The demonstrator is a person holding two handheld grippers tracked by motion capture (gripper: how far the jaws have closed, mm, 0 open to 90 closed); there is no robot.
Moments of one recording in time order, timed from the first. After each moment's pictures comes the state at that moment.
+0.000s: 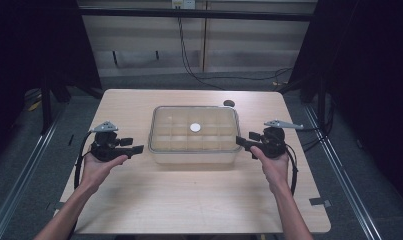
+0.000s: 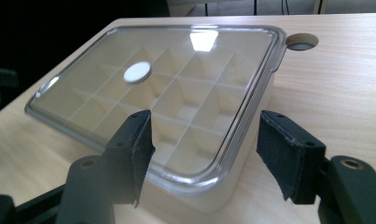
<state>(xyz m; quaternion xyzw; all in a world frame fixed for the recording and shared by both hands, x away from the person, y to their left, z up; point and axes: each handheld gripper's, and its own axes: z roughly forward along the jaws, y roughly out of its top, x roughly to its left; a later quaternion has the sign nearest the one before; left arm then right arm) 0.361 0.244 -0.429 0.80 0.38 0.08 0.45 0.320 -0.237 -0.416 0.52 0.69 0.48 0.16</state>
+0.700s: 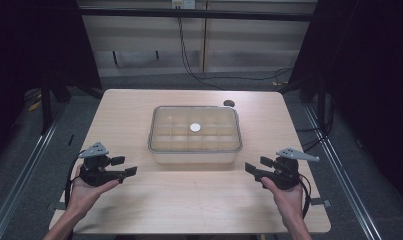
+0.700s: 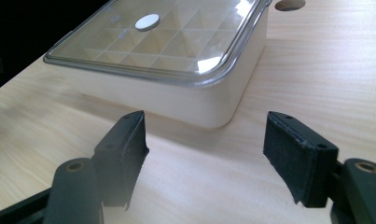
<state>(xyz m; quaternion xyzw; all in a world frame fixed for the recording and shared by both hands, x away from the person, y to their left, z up) 0.297 0.261 -0.440 0.80 0.38 0.08 0.45 0.240 -0.250 -0.432 0.53 0.69 0.47 0.16</state>
